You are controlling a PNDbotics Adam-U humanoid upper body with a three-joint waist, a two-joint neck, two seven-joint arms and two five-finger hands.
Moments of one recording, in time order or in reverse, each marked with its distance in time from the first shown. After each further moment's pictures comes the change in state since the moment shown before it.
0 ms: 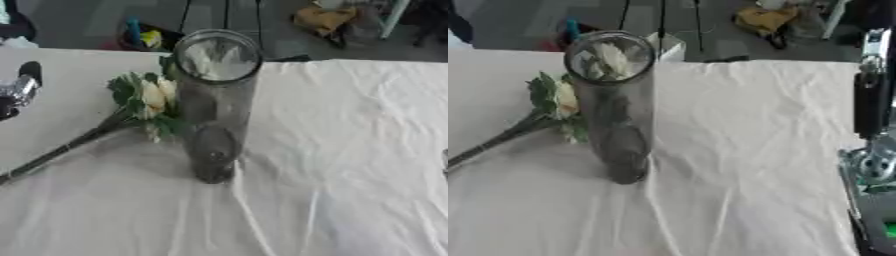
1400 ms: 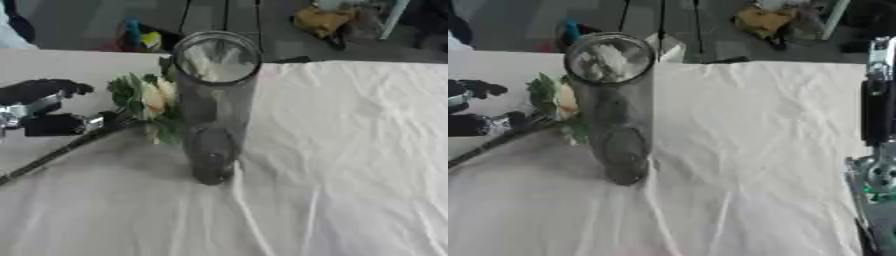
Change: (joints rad) left arm -0.184 -0.132 -0.160 0.448 -0.040 -0.082 -0.191; right arm 0.007 0.008 0.012 0.000 -0.018 0.004 0.023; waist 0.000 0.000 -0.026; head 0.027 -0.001
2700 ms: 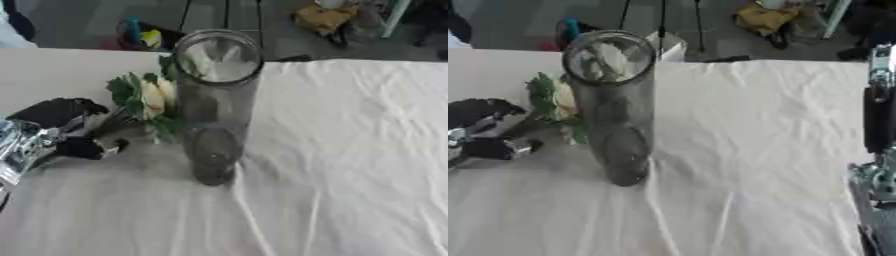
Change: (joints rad) left arm -0.020 -0.072 -0.024 0.160 -0.183 -0.103 0.172; right arm 0.000 0.010 0.007 0.000 -0.014 -0.002 0.022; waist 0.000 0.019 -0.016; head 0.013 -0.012
